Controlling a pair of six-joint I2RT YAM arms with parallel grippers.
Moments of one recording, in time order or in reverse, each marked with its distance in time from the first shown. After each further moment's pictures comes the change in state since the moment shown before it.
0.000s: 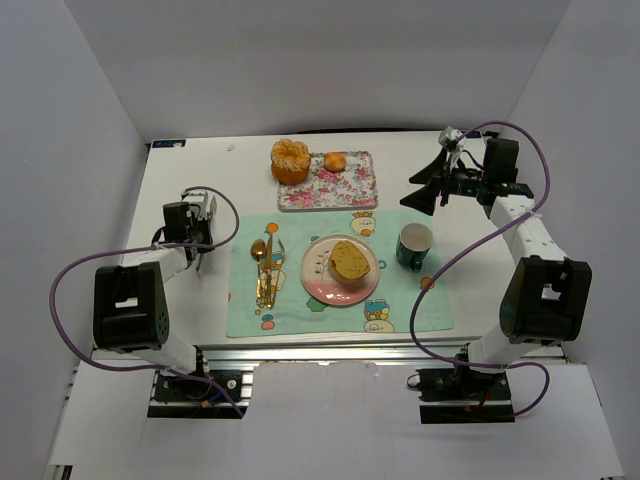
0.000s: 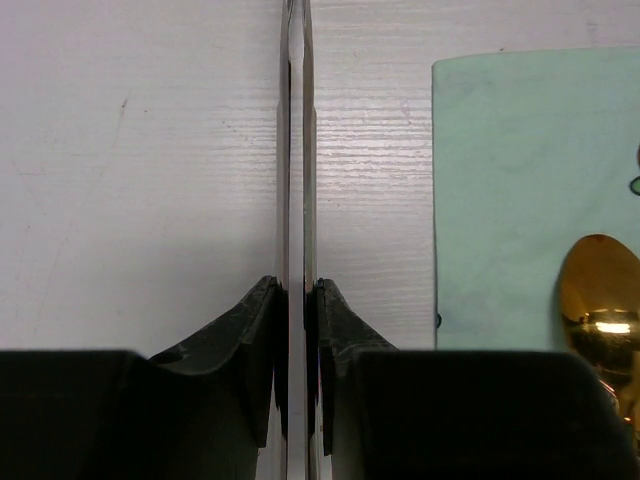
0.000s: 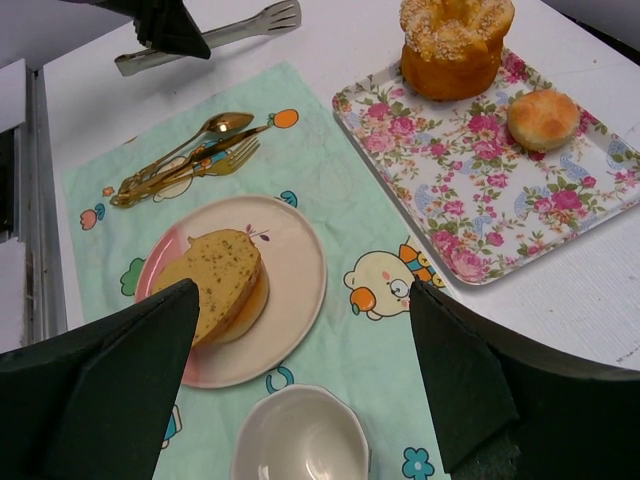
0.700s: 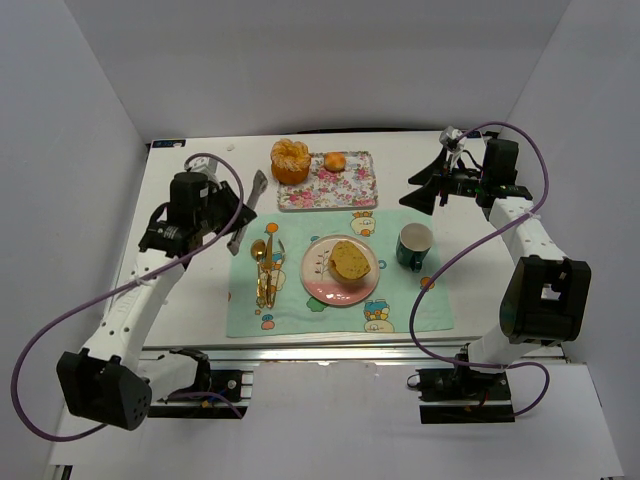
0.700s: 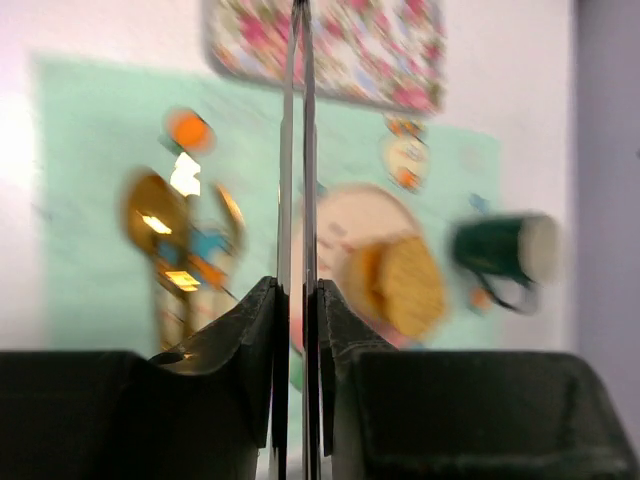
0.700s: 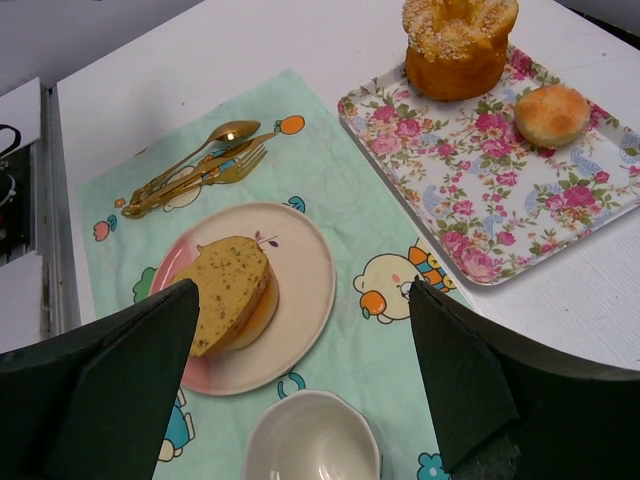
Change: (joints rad) left arm -0.340 -0.381 0.372 -0.624 0.100 -0.686; right arm 0.000 0.000 -0.025 0.064 -0.004 0.082
